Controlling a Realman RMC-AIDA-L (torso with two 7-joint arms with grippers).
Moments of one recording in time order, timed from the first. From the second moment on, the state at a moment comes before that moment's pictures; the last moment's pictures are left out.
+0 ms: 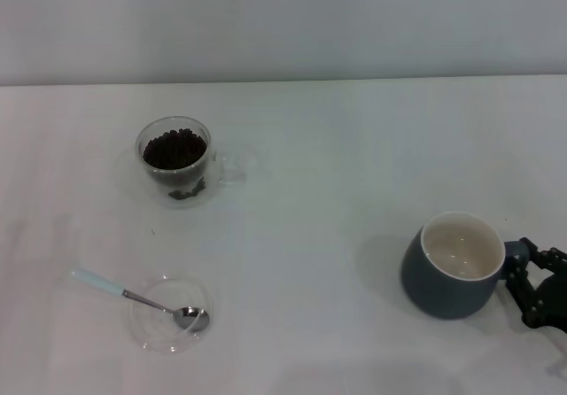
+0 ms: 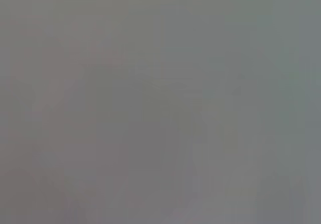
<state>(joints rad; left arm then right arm) -0.28 -2.08 0.56 -0.02 0.71 1.48 -0.16 0.12 2.02 -2.11 -0.12 0.17 -1.29 0.28</state>
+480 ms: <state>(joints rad) -0.28 -2.08 0.56 -0.02 0.71 1.48 -0.16 0.13 2.02 -2.16 -0.19 0.17 -1.21 0.27</state>
